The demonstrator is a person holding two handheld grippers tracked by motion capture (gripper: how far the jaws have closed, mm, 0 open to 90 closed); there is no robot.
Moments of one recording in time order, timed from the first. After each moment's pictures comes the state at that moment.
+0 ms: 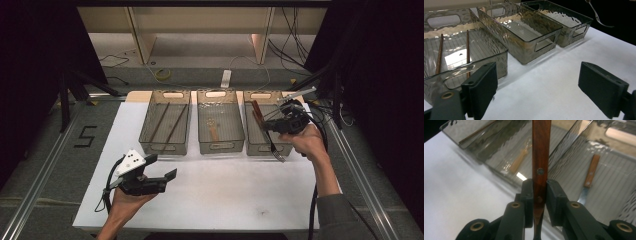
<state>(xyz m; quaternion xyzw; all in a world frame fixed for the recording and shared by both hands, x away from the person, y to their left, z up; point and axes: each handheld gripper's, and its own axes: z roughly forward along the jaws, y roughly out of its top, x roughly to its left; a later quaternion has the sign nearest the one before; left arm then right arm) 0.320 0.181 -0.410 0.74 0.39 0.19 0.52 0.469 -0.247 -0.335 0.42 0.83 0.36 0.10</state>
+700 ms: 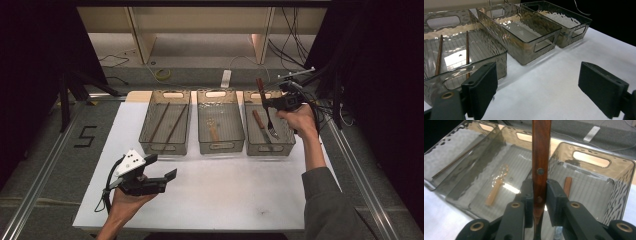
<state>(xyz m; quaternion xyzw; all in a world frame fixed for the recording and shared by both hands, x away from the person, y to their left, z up) 0.319 0.181 -0.410 0.74 0.39 0.19 0.52 0.530 -0.249 -0.326 0.48 0.78 0.37 0.13</state>
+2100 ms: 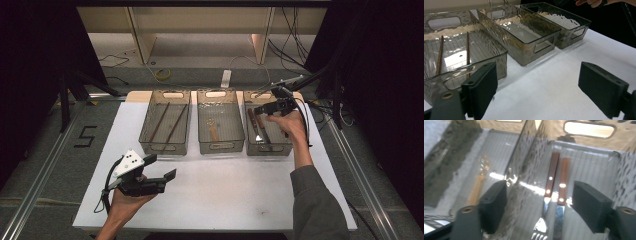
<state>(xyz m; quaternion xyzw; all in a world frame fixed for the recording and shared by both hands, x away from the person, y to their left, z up) 0.318 0.182 -0.409 0.73 0.39 0.19 0.52 0.555 -0.242 -0.369 0.56 0.76 0.32 0.10</state>
